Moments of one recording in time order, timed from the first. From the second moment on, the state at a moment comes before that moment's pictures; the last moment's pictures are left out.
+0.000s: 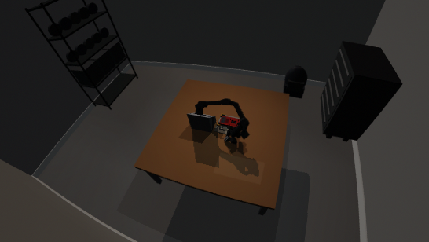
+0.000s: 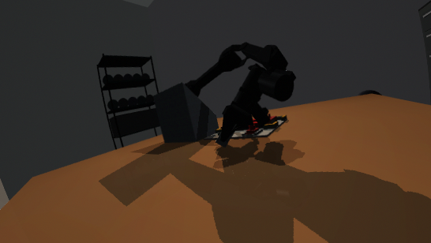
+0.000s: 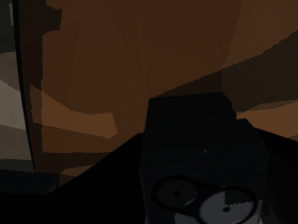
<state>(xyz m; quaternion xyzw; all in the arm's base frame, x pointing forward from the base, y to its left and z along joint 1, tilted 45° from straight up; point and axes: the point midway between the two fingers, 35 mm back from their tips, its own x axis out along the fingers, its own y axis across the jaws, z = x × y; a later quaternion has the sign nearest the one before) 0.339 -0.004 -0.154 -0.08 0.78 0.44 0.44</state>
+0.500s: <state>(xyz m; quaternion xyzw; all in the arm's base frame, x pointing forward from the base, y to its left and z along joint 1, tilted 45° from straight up) 0.339 -0.004 -0.154 -0.08 0.78 0.44 0.44</state>
